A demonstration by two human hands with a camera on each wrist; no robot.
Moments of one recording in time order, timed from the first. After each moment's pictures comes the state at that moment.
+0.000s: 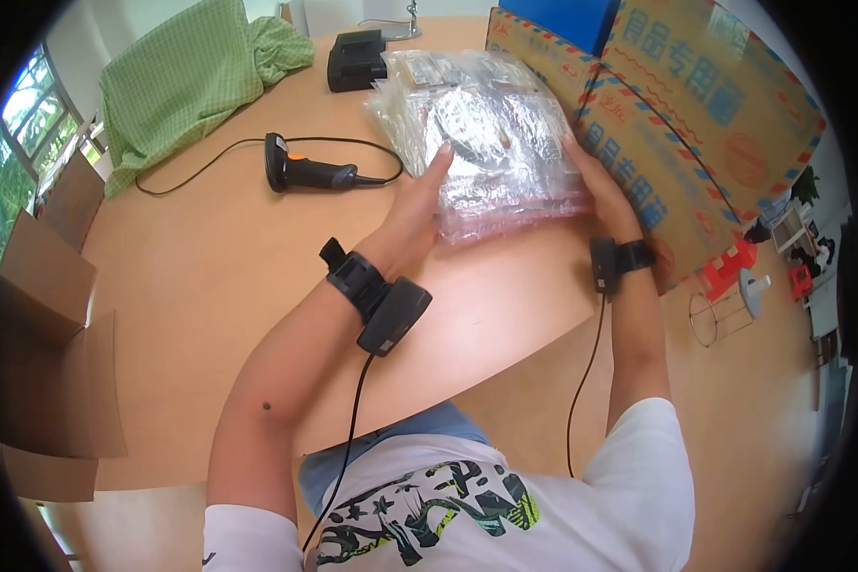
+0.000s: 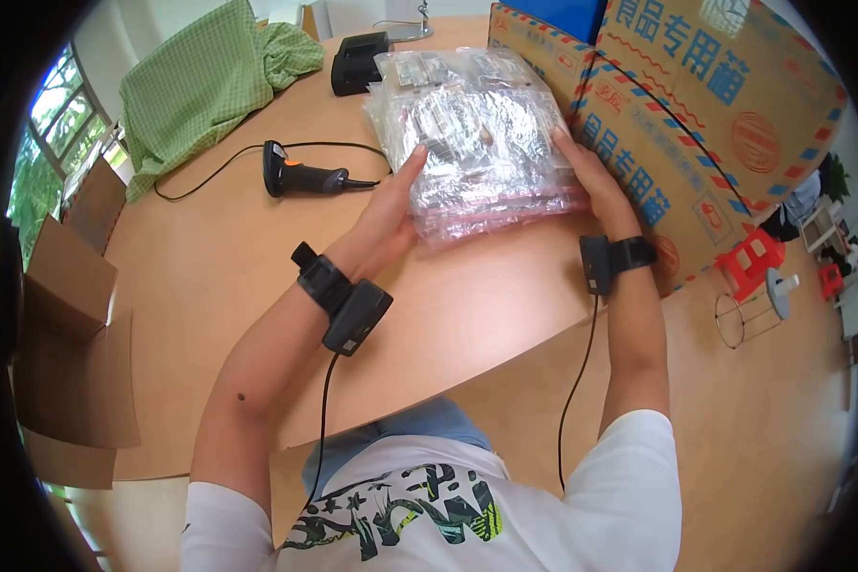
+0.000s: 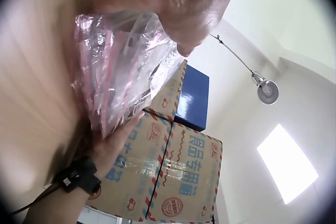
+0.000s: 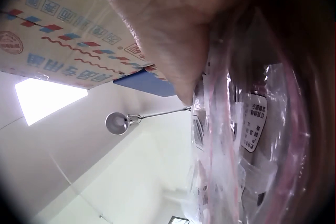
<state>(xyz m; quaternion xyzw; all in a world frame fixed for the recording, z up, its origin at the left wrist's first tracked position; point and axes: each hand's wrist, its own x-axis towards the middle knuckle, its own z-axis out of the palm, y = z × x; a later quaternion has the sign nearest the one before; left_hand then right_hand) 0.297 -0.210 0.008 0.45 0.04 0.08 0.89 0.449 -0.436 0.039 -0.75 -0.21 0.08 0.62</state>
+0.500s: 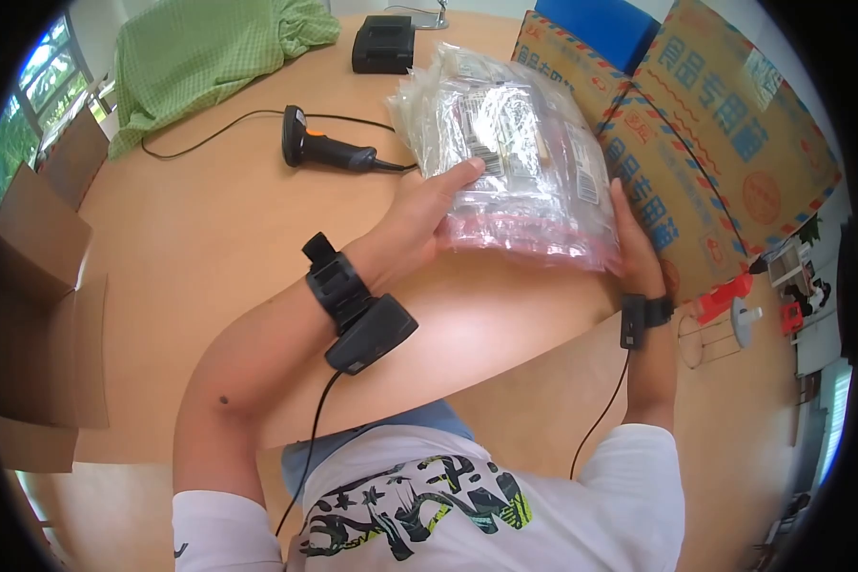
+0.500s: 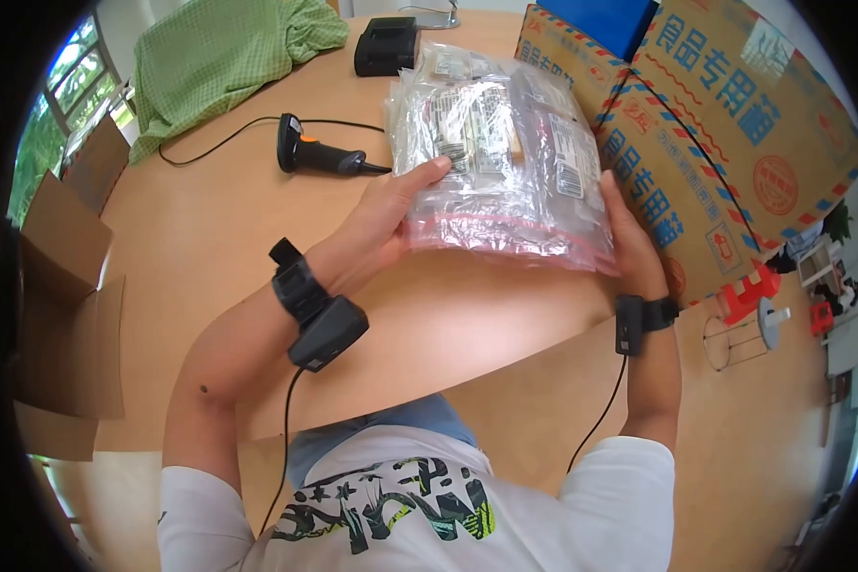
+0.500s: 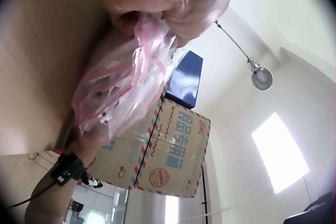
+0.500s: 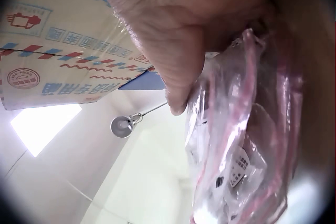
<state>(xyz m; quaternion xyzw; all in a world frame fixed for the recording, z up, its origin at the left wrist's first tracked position) 0.243 -0.216 0.054 0.43 0.09 0.05 0.90 0.377 -0.455 0.051 -0.56 -0.16 0.29 0.76</state>
